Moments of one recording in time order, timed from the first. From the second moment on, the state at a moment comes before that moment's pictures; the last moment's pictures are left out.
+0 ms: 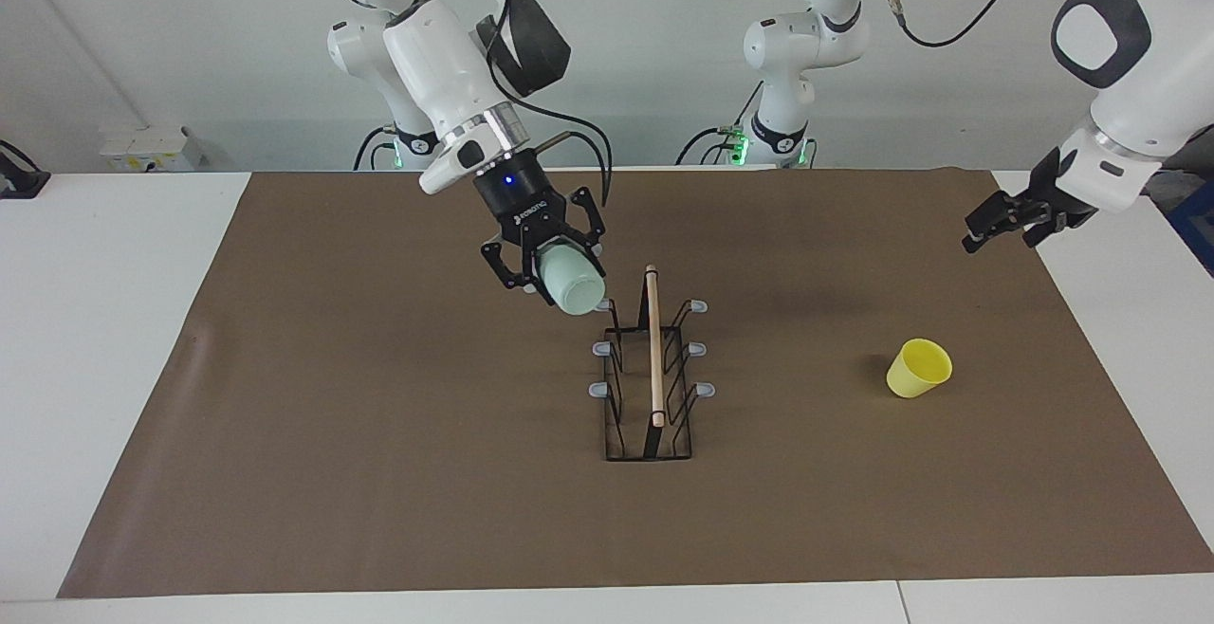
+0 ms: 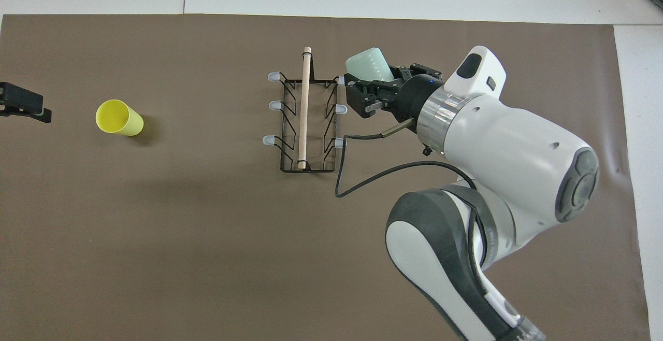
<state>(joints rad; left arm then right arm) 0.09 0.23 0.04 -1.42 -0.09 1.57 -0.03 0.37 0.09 0.12 -1.93 0.56 2.88 -0.21</state>
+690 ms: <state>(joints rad) 0.15 0.45 0.07 -1.36 -0.27 1.76 -0.62 0.49 0.08 0.13 -2.00 1.02 3.14 -0.47</state>
